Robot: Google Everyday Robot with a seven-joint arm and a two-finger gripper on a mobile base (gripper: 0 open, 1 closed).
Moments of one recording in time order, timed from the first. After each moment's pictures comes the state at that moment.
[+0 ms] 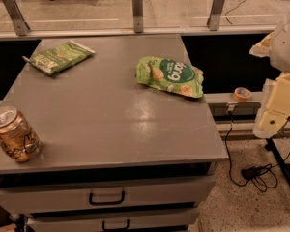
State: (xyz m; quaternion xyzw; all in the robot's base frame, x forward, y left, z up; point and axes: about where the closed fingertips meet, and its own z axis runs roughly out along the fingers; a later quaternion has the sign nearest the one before) arm 0.438 -0.217 0.976 -0.60 0.78 -0.03 0.16
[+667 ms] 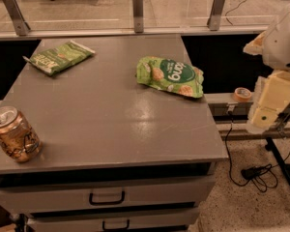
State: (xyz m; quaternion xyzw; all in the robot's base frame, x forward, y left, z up) arm 0.450 -0.210 0.974 -0.61 0.77 -0.03 0.17
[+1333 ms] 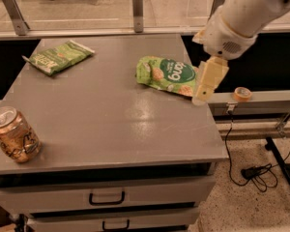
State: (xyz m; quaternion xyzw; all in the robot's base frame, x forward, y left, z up) arm 0.555 -0.144 0.943 -0.65 0.73 0.00 0.23
